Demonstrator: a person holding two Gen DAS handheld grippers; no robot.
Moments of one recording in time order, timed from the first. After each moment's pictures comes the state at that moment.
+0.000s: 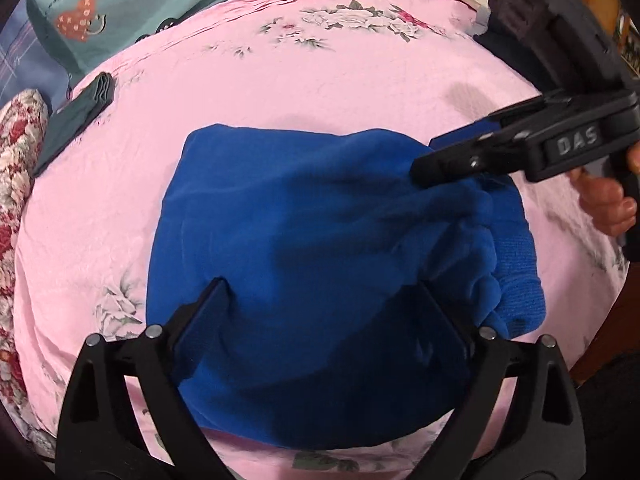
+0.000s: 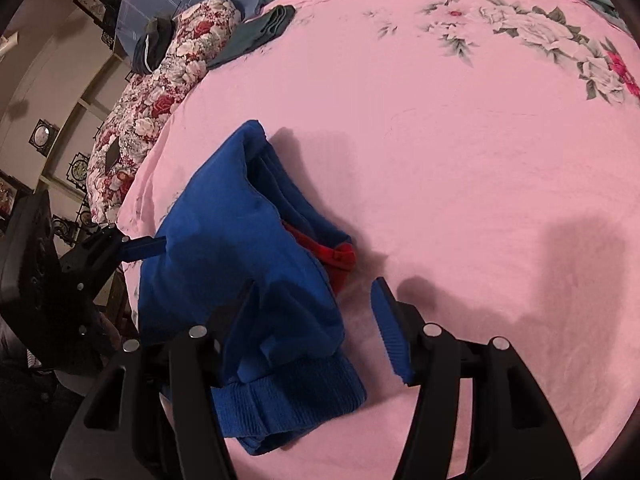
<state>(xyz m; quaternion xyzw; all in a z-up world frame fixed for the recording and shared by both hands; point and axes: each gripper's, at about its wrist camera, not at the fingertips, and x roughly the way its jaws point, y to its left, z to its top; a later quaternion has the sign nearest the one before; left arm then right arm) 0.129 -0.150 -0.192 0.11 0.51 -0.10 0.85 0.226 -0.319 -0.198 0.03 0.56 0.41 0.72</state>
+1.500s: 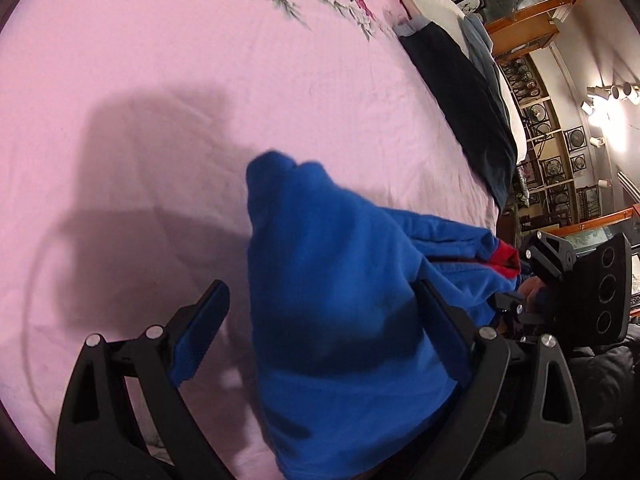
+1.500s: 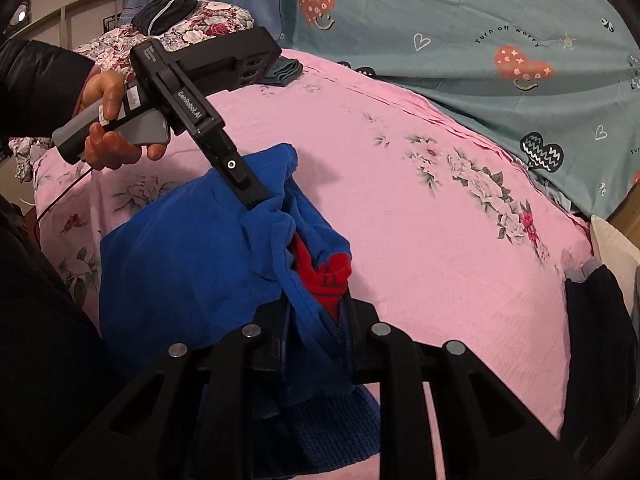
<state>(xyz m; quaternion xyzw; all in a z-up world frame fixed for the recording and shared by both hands) 0.272 -0.048 -0.218 -0.08 0.62 -0.38 0.68 0.119 -0.257 -0.137 -0.19 0.37 0.27 0.87</state>
